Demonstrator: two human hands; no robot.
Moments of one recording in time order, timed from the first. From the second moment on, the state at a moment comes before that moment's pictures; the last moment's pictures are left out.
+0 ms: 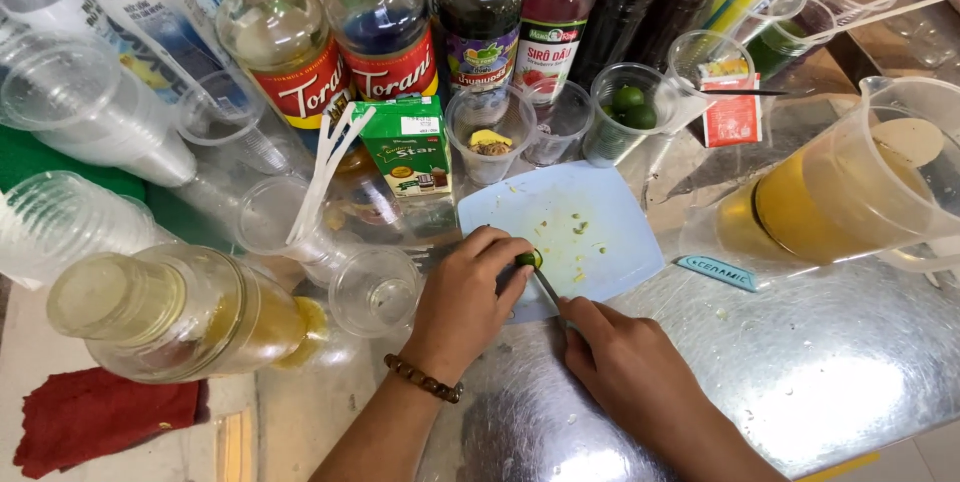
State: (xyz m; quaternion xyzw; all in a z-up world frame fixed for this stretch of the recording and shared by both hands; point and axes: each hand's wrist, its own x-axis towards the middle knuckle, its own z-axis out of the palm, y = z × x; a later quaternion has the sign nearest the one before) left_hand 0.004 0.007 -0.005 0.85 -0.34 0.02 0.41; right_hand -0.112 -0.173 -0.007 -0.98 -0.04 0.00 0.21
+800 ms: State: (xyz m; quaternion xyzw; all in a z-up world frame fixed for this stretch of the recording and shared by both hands) left_hand 0.006 0.008 -0.008 0.83 -0.35 0.03 0.44; right_hand -0.092 -0.161 -0.001 -0.97 -0.01 -0.03 0.25
